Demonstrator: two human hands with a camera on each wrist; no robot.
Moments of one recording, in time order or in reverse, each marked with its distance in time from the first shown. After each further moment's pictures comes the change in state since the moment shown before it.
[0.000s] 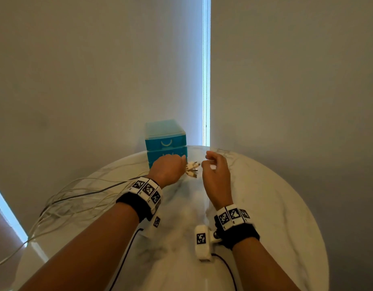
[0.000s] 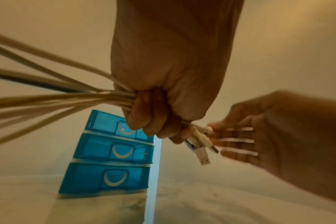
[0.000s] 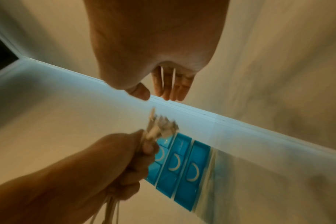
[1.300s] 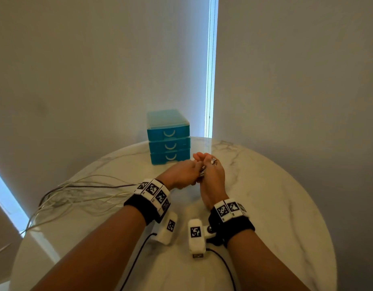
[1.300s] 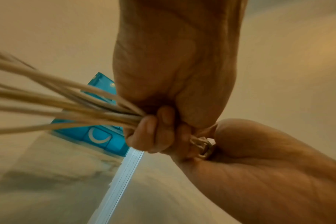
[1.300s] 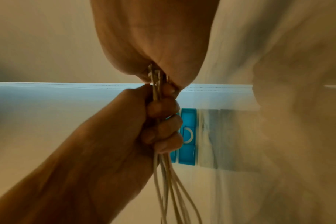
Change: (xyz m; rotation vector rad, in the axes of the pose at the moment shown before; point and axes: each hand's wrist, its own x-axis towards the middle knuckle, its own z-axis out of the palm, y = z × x) left_hand -0.006 0.019 0.033 -0.462 -0.277 -0.050; right_hand -0.002 0.021 0.029 0.562 -0.023 0.396
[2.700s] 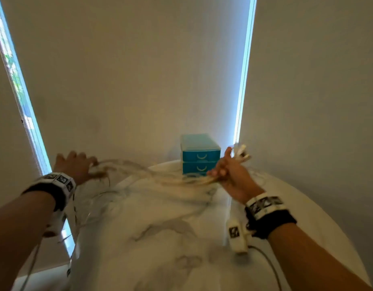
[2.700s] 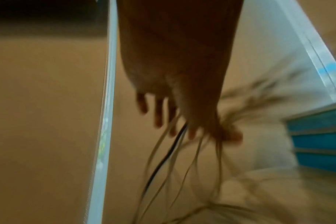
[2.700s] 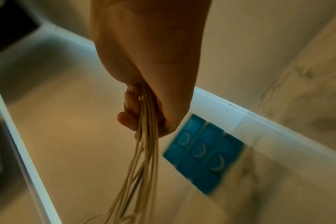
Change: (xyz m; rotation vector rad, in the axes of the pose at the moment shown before) left_hand -0.167 -0.279 -0.222 0.868 0.298 -0.649; right_hand -0.020 -0.083 0.062 0.029 -0.366 0.102
